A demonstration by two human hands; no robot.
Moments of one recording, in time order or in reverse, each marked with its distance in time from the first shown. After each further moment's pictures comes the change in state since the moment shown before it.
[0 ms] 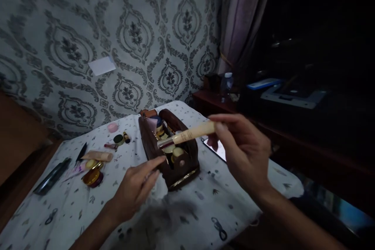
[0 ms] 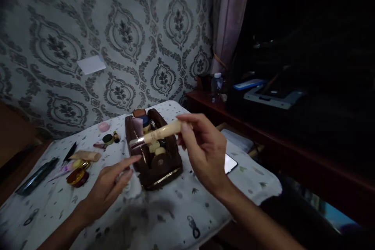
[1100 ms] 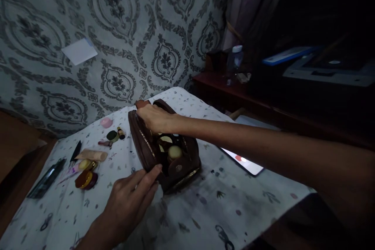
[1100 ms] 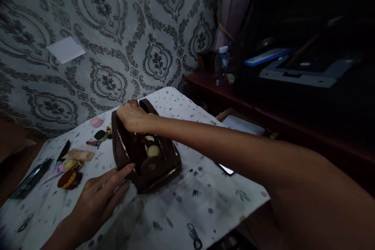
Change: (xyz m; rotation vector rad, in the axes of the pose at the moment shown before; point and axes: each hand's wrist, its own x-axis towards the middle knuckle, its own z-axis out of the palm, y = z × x) left_hand 0.009 -0.003 0.017 0.652 0.077 0.464; right_hand 0.090 0.094 0.127 -0.757 -1.094 -0.133
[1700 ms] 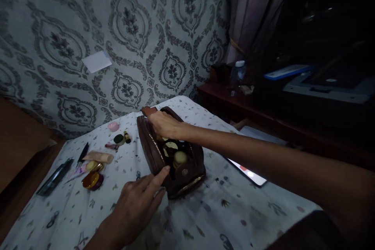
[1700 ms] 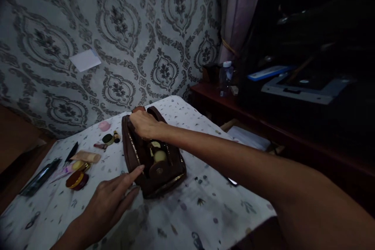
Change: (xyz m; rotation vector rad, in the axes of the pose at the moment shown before) left_hand -0.002 0.004 -0.002 -0.084 -0.081 -0.053; right_hand -0.004 -0.001 0.000 -0.049 -0.043 0.084
